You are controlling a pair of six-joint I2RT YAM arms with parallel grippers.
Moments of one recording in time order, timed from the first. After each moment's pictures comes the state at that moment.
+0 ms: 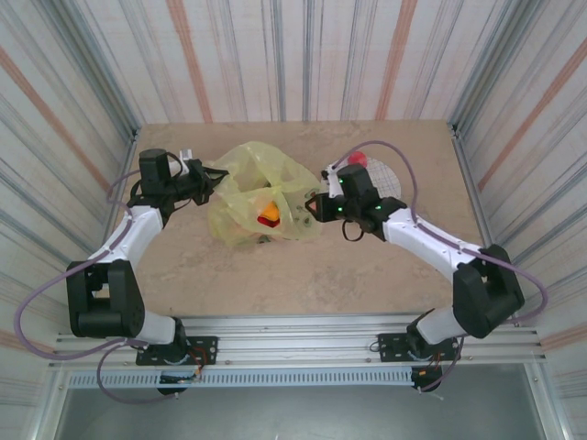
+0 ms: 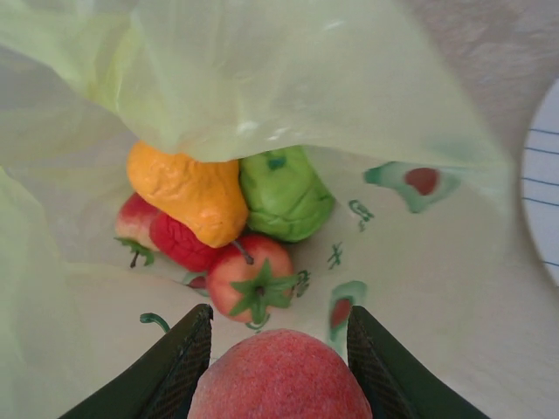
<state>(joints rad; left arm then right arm) 0.00 1.42 0.96 -0.03 0.82 -1.10 0.60 1.48 1.01 -0.23 -0.20 0.40</state>
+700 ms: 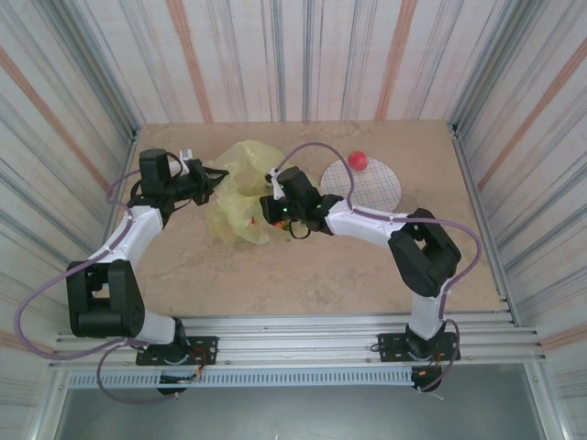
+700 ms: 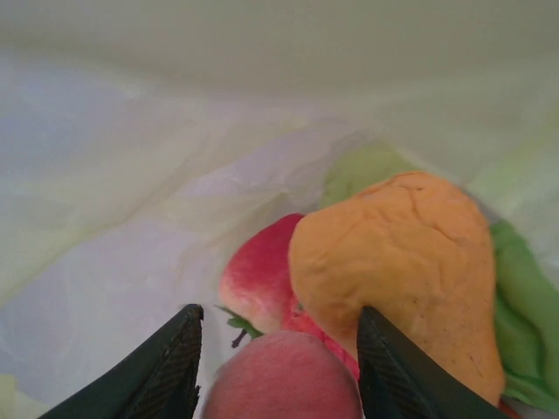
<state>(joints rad) 0.00 1.42 0.96 -0.03 0.82 -1.10 0.81 1.87 1.29 -0.02 -0.19 0.52</state>
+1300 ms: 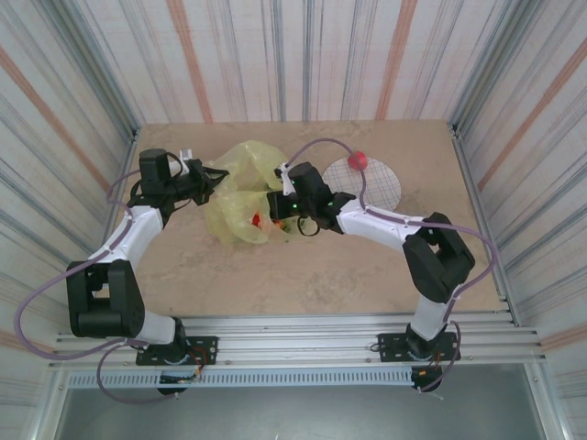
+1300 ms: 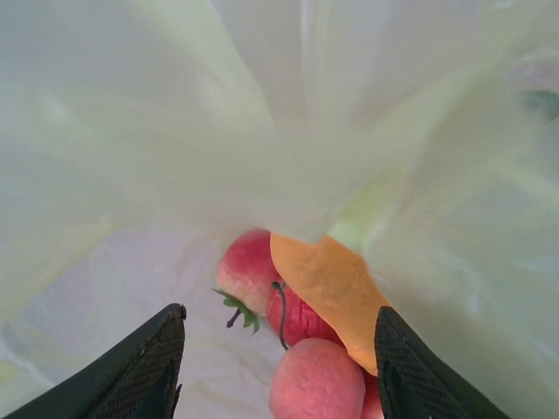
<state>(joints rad) 0.00 1.42 0.96 -0.03 0.82 -1.10 0.76 1.76 1.22 -0.04 -0.21 0.51</state>
